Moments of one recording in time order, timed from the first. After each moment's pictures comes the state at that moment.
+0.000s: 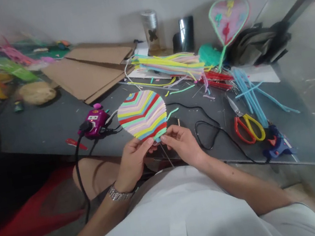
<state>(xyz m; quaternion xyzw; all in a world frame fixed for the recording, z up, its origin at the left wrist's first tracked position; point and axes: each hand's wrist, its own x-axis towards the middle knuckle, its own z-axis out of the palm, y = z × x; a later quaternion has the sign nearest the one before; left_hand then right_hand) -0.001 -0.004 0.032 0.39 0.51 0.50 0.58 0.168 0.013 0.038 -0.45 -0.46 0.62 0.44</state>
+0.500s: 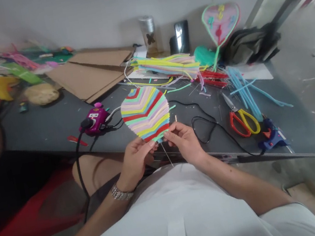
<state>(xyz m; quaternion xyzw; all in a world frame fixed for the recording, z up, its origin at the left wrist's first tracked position) 0.007 -0.023 0.023 0.37 0.48 0.51 0.61 0.175 -0.009 0.034 -0.44 -0.42 0.62 0.51</state>
